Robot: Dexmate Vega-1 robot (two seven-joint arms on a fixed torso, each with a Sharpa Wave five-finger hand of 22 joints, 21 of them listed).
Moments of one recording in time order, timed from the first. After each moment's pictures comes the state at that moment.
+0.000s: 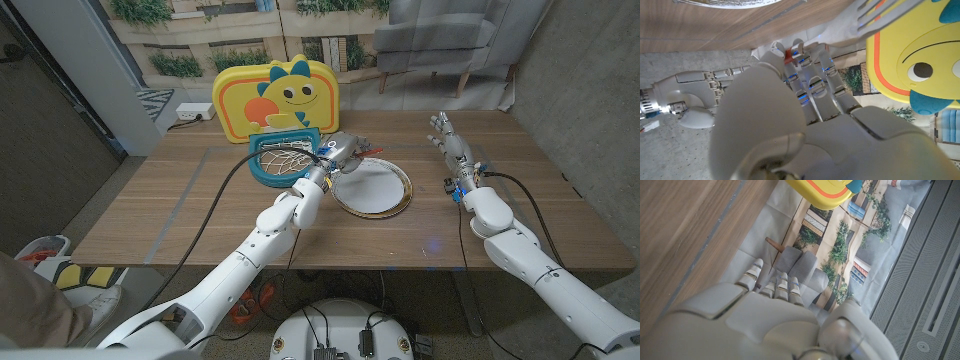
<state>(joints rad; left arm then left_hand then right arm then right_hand) 0.83 0.26 0.57 -1.55 1.07 -0.04 0.30 1.35 0.16 0.27 -0.15 0.17 0.76 -0.05 0.36 0.37 0.87 -0.19 0.45 0.49 1.01 -0.16 0.32 0.36 0.37 -0.04 1.01 0.19 -1.00 -0.61 -0.30 -1.48 0.36 0.42 -0.17 0.11 0.08 0.02 0.00 0.20 0.12 0.01 0.20 0.19 0.14 0.04 0.21 0.20 -0.01 -0.03 0.21 0.20 0.18 0.07 0.19 0.16</state>
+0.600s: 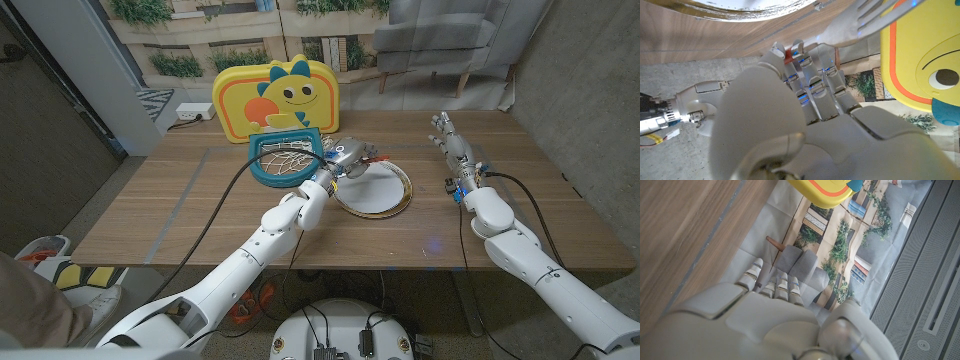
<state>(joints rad) 0.80 0.26 0.61 -1.50 1.08 -0.07 0.29 1.35 0.16 0.27 -0.15 0.17 0.77 -0.06 0.35 0.37 0.88 -0.19 0.44 0.49 1.01 -0.16 0.32 0.36 0.36 -0.04 1.02 0.19 -1.00 -0.61 -0.30 -1.47 0.36 0.42 -0.17 0.11 0.08 0.02 0.00 0.20 0.12 0.01 0.20 0.19 0.14 0.04 0.21 0.20 -0.01 -0.03 0.21 0.20 0.18 0.08 0.19 0.16</state>
